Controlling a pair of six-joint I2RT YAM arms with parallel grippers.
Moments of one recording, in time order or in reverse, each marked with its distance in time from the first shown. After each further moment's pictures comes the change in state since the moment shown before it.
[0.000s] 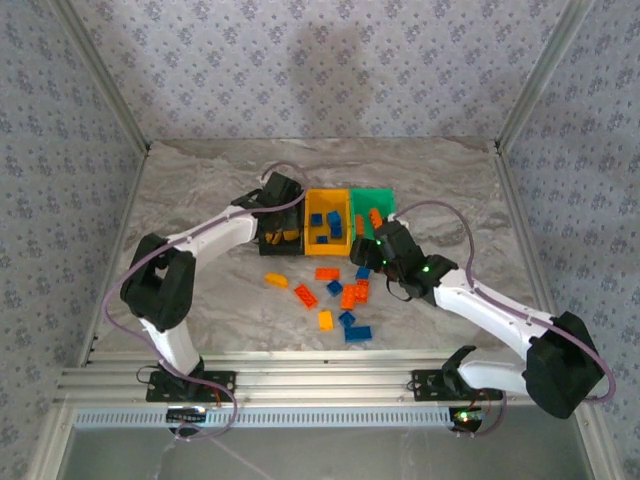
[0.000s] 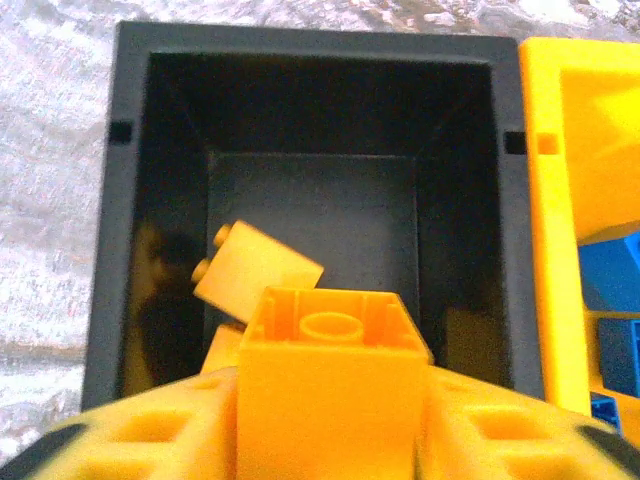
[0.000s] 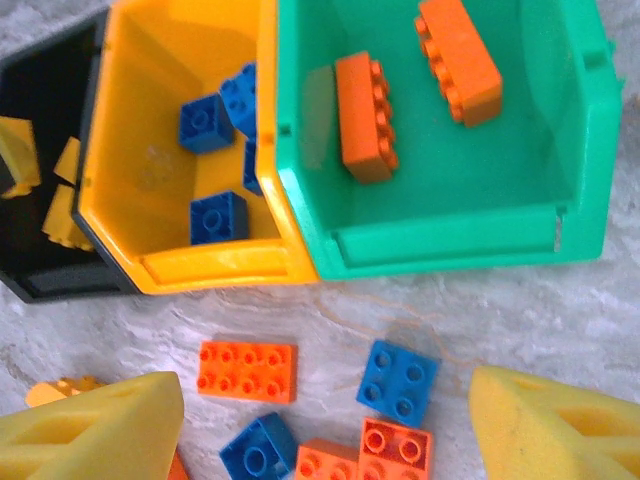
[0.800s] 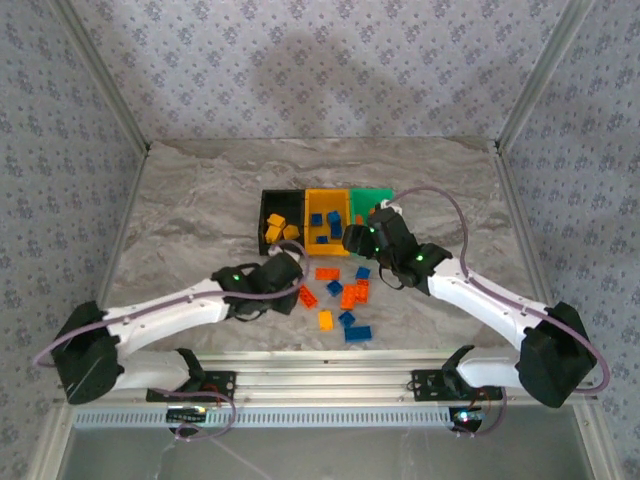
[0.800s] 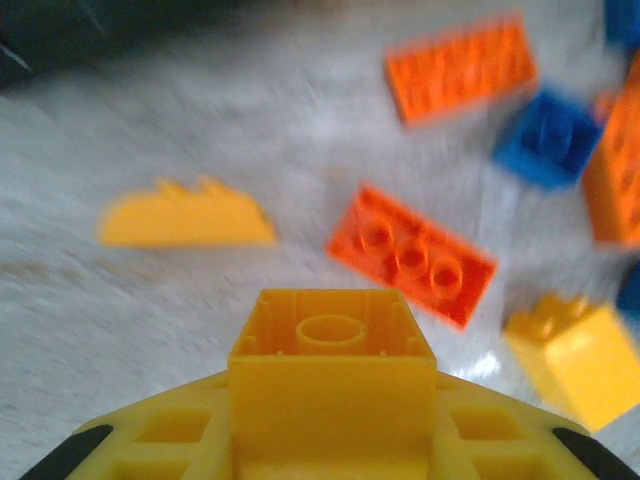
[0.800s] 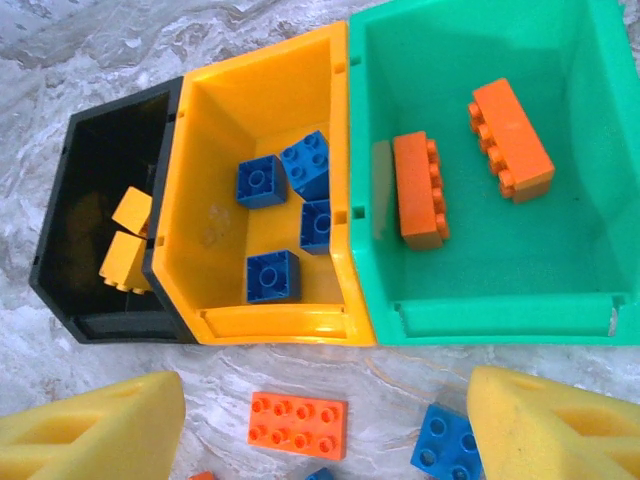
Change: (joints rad) left arm -0.371 -0.563 -0.471 -0.172 0.017 -0.039; right arm 0.008 0.067 0.119 0.020 0.032 -0.033
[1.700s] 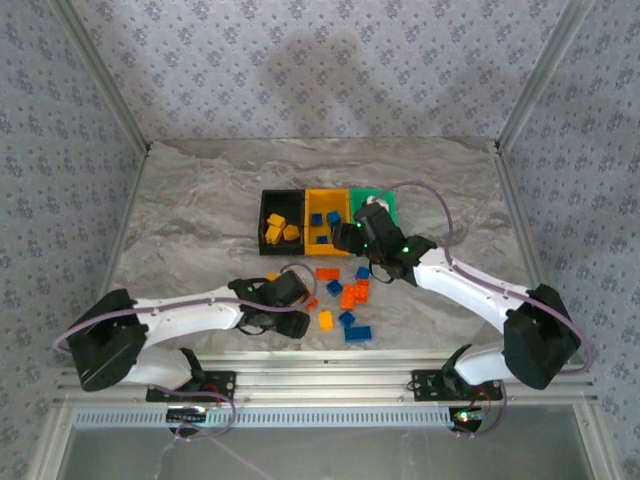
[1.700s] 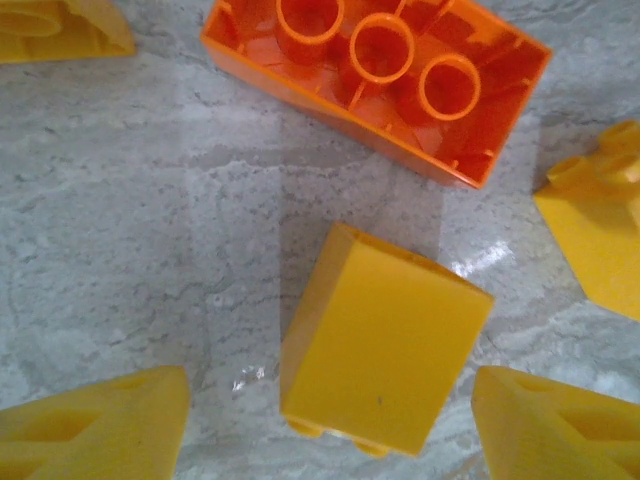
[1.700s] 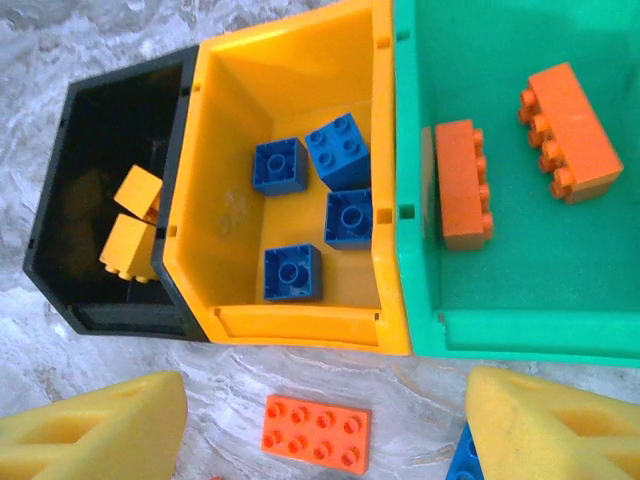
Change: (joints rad) left arm -0.089 0.148 -0.134 0.084 0.166 -0.034; right arm 0.022 0.104 0.079 0.000 -0.015 -0.019
